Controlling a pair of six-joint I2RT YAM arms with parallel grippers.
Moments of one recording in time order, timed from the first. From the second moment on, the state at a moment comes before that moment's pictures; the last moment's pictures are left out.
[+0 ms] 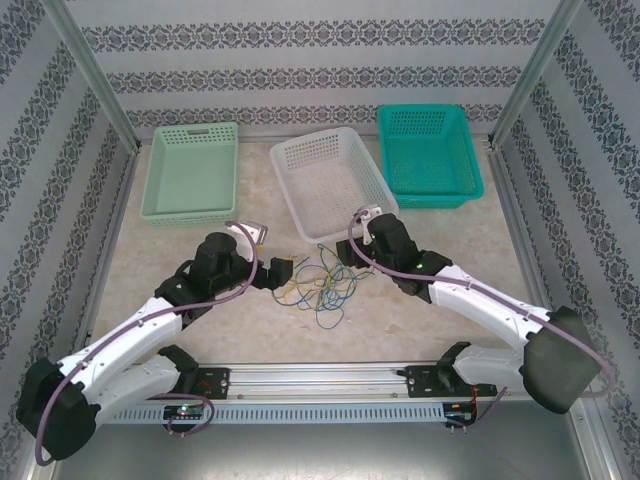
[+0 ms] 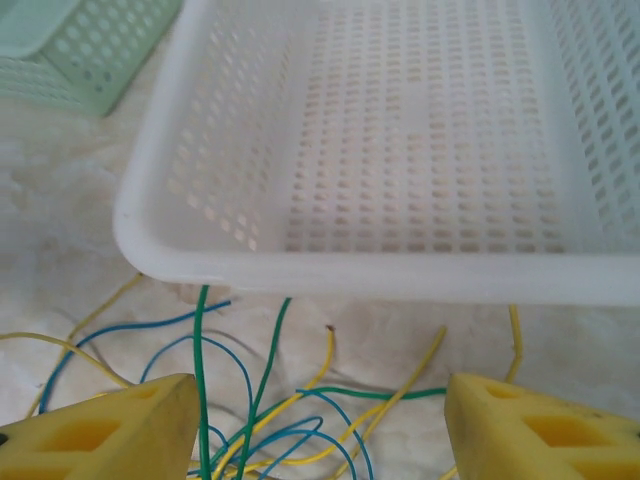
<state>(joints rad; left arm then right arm) -0.56 0.94 0.57 -0.14 0.16 -0.33 0.68 1.20 0.74 -0.19 0.08 0.31</state>
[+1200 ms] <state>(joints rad) -0.36 1.03 0.65 -0.22 0.31 -0.59 0.86 1.42 0.72 0.13 -0.09 0.39</state>
